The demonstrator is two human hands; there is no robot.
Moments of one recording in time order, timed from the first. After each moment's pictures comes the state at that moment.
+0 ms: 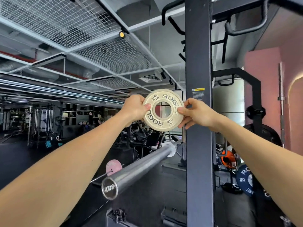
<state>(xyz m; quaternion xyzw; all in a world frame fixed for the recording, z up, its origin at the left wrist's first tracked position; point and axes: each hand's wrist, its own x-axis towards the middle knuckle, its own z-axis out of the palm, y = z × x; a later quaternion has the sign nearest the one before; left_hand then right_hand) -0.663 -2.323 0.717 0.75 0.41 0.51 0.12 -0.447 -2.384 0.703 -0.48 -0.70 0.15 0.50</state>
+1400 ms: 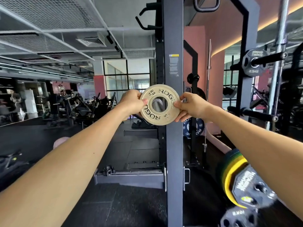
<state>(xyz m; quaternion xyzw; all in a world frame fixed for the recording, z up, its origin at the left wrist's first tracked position) -0.833 -2.357 0.586 0.83 0.28 0.39 0.28 -0.668 -2.506 0.575 -0.67 -0.53 0.14 0.51</state>
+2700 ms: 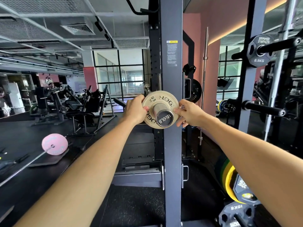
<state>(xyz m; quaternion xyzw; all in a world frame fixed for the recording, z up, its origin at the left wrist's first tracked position) -0.750 -2.273 0.541 0.85 0.29 0.40 0.16 -0.593 -2.414 0.529 -0.73 -0.50 0.07 0.46</state>
